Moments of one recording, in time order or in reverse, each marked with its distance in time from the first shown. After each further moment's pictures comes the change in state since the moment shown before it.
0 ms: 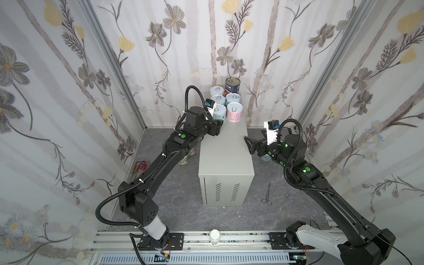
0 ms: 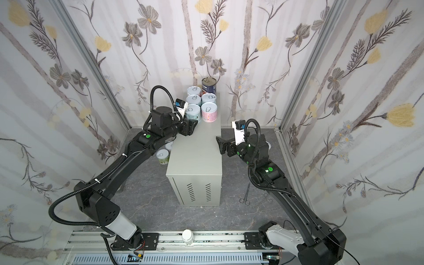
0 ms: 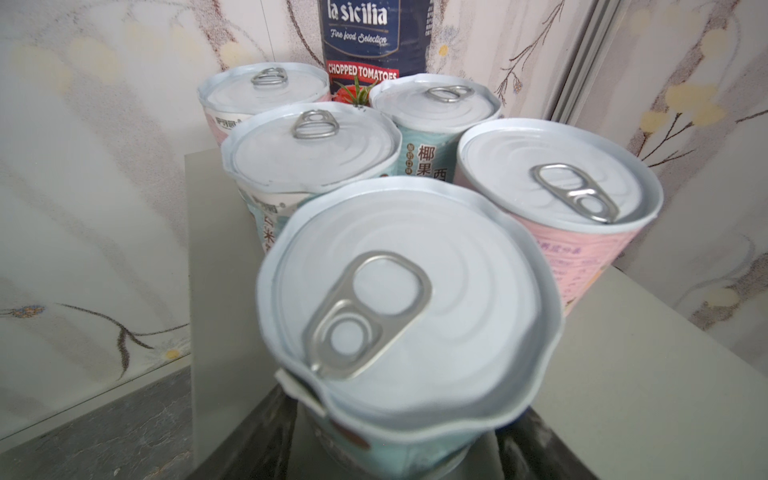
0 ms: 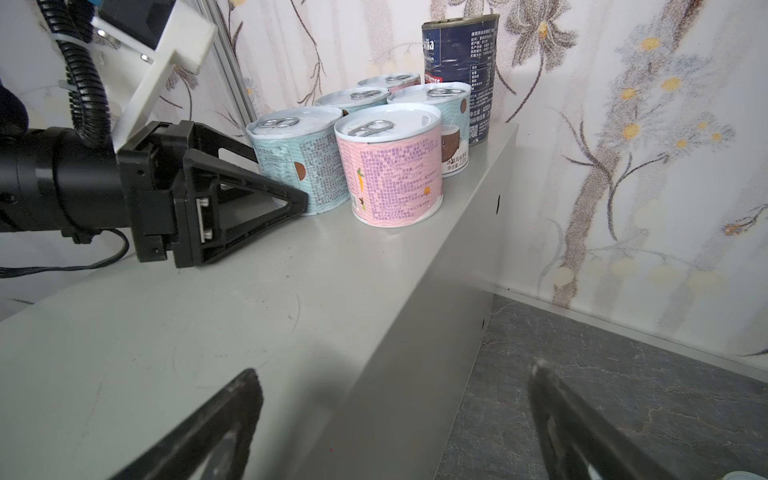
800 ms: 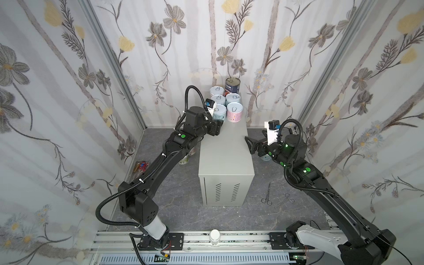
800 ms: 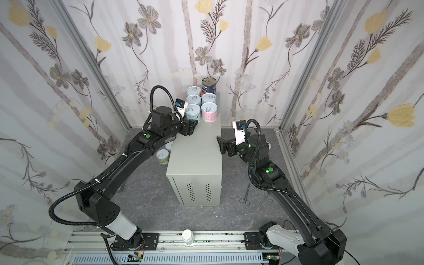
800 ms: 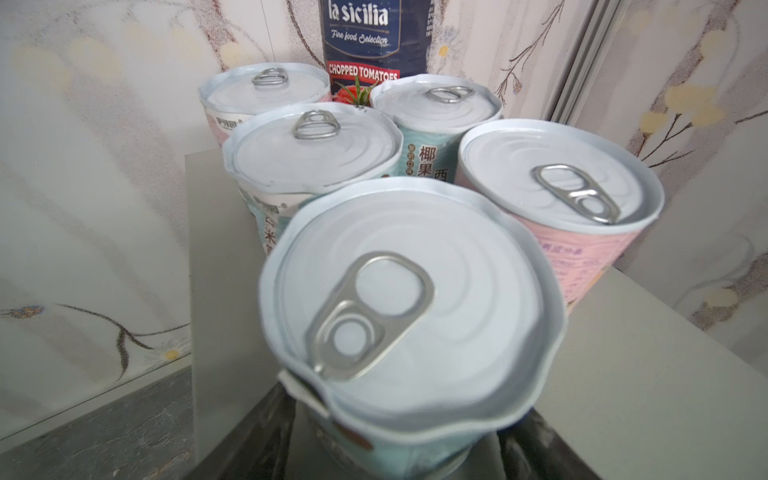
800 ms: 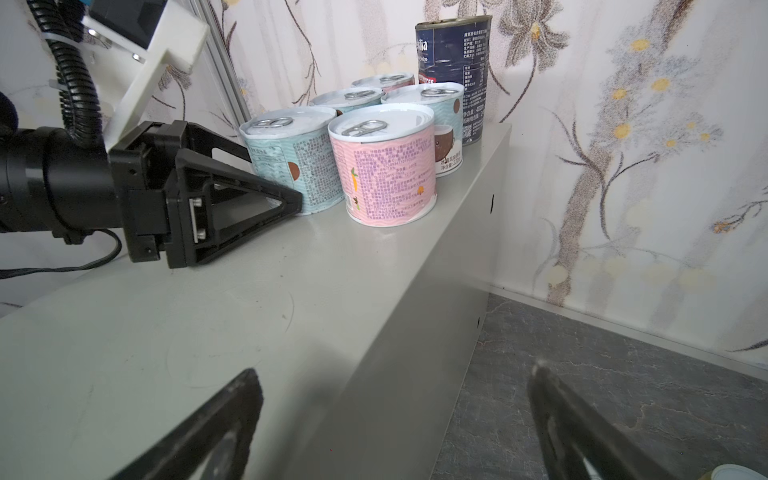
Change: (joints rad) left arm 0.001 0.000 0.000 0.002 0.005 -0.002; right arm 0.000 -0.007 -0.004 -0.002 0.014 -0.001
